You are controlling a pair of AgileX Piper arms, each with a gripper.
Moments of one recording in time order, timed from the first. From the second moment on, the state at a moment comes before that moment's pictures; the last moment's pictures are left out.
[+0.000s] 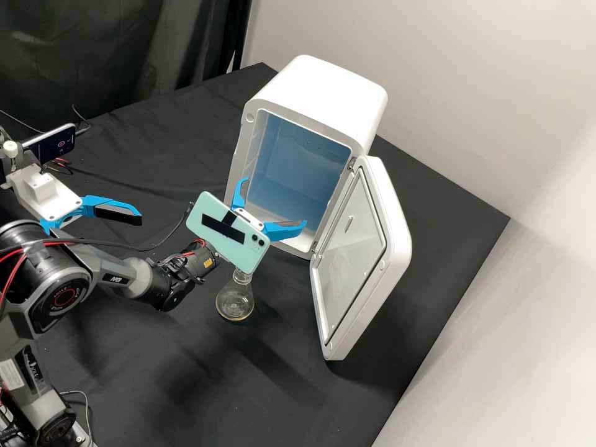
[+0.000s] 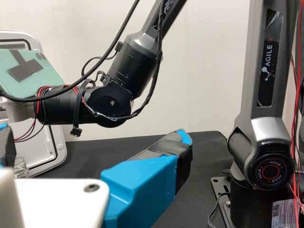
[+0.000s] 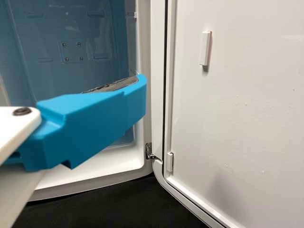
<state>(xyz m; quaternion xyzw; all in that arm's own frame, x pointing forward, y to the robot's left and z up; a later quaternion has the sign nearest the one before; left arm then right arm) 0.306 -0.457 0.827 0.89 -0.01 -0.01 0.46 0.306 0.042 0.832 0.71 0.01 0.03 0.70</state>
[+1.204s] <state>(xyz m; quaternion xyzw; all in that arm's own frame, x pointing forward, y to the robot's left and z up) 0.304 -0.417 0.794 0.88 0.08 -0.03 0.47 0.306 0.042 0.832 0.71 0.01 0.03 0.70</state>
